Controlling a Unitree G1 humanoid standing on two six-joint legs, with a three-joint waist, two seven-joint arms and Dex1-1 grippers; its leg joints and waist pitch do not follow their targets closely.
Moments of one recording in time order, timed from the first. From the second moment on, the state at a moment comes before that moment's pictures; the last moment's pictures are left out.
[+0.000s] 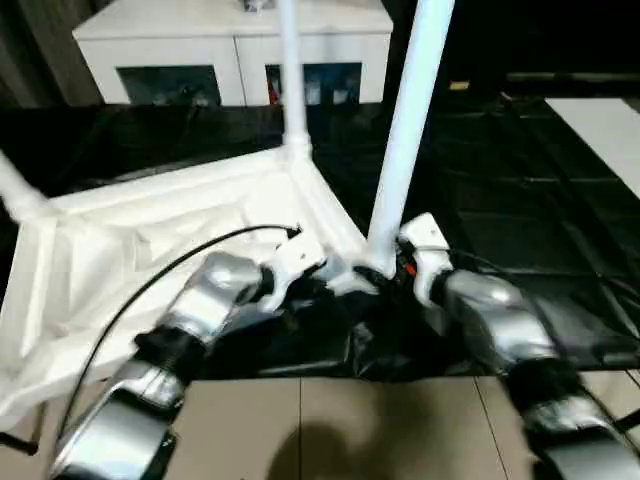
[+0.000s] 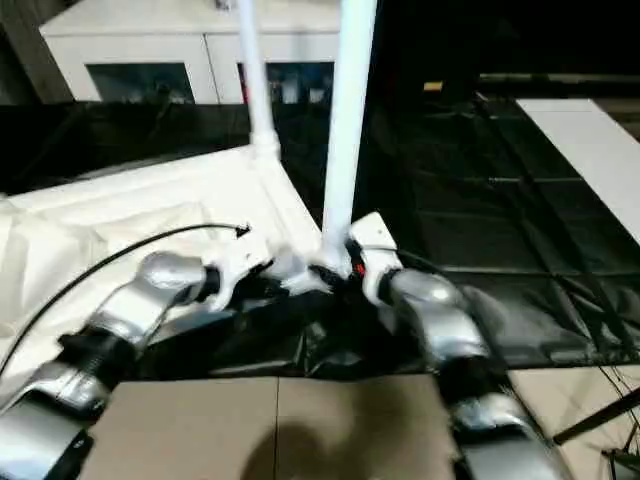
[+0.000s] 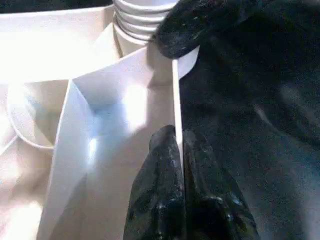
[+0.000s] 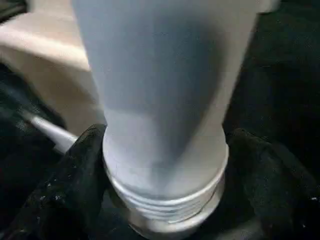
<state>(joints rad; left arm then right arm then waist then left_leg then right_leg) -0.63 0.32 -0.33 0.57 0.05 0.20 -1.05 -0.51 -0.30 0.15 0.56 0.12 0.15 0.79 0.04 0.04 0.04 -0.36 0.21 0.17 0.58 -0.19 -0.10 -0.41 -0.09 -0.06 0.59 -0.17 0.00</state>
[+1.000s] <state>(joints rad) -0.57 0.38 -0.32 0.50 0.01 0.24 -1.11 -0.49 -0.28 0.18 0.54 0.11 0.13 0.86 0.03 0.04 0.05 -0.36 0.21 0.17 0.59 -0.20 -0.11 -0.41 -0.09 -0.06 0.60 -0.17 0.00</state>
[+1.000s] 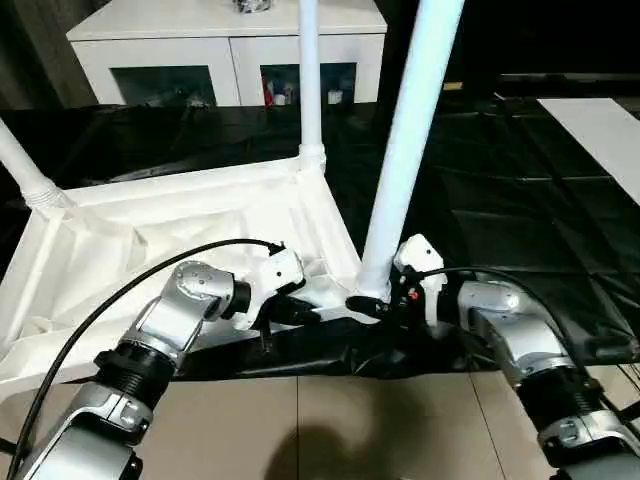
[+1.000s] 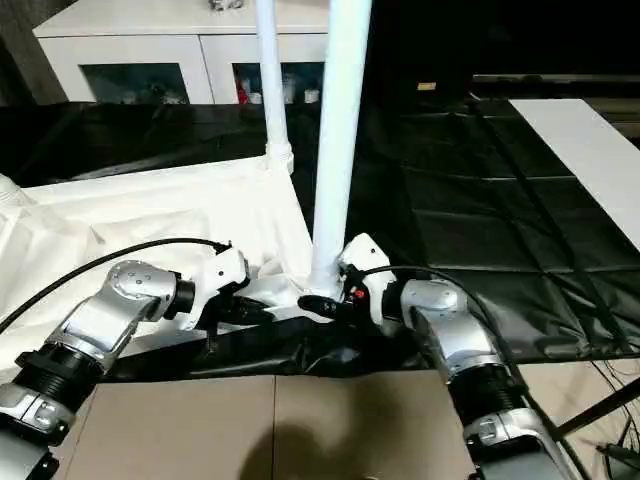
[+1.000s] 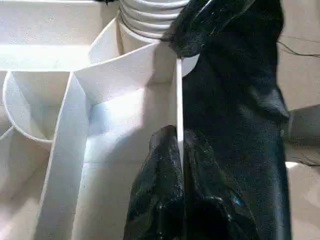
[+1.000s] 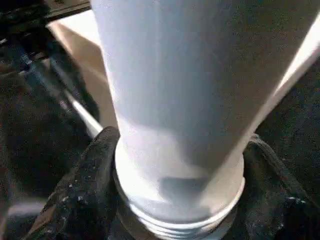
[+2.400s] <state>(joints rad) -0.61 0.37 -0.34 0.56 0.00 0.18 -1.15 -0.48 -0.30 0.15 0.55 0.13 0.12 0.90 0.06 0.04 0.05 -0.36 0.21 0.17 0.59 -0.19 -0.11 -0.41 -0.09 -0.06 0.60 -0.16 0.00</state>
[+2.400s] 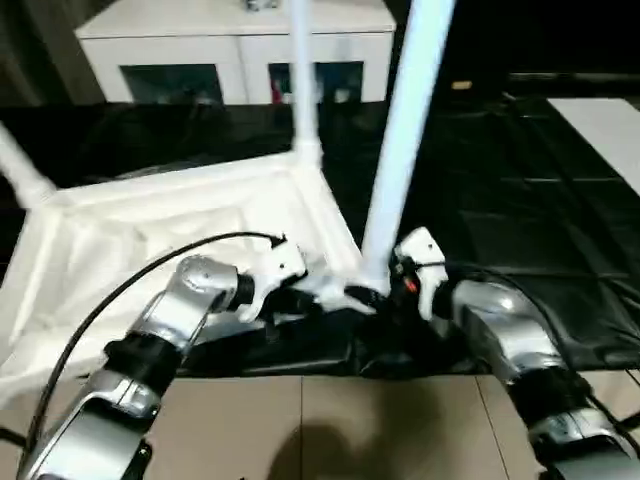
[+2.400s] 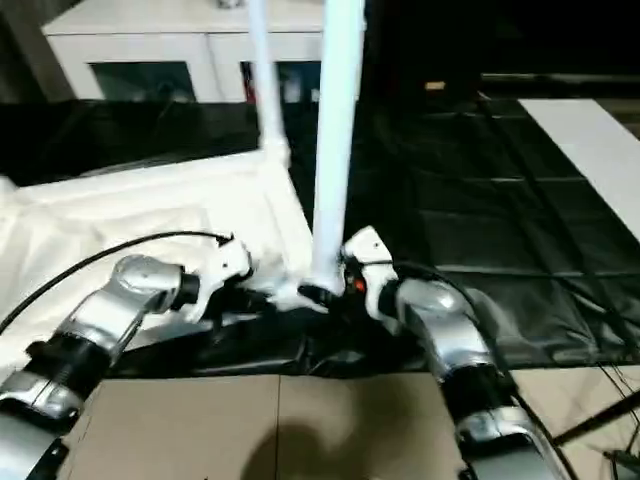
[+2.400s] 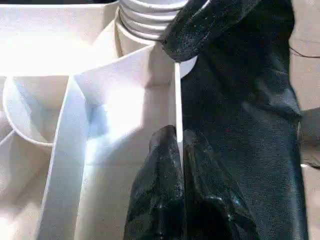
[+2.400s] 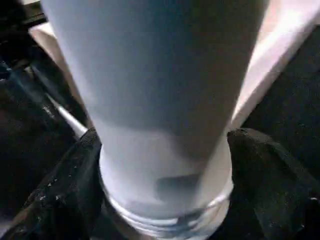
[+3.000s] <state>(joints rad) -0.58 0.40 -0.33 0.50 -0.01 0.21 -1.19 -0.46 -0.34 0.17 0.50 0.16 0.13 1.02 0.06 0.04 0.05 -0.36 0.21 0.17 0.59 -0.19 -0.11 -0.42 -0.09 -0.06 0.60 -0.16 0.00</state>
